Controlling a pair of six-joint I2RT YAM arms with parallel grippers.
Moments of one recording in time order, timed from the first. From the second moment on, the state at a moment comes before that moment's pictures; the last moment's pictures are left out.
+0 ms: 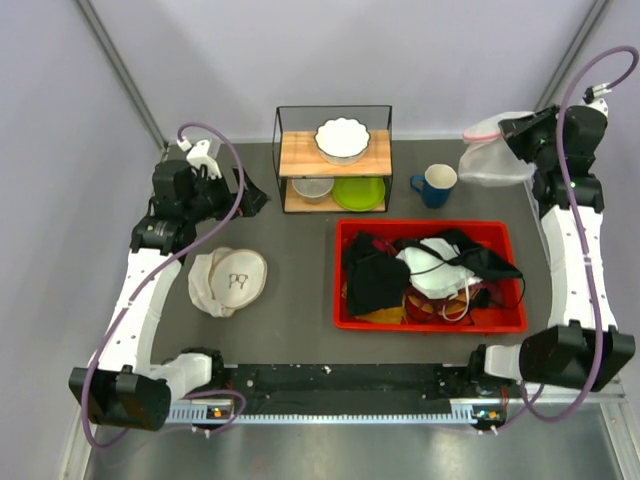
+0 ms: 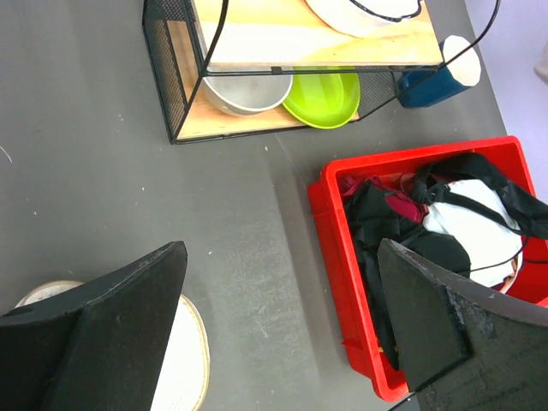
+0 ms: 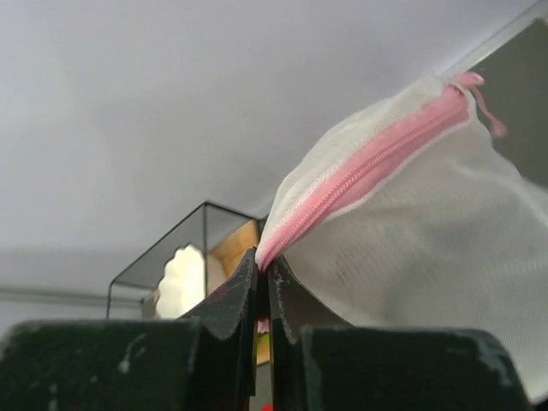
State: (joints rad) left arm -0.10 1.11 1.16 -0.49 0.40 -0.32; right arm -0.16 1.33 1.44 -0.31 -0.11 0.78
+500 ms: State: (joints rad) left arm -0.10 1.13 1.18 -0.47 0.62 -0.41; right arm -0.12 1.20 1.46 -0.39 -0.60 0.71
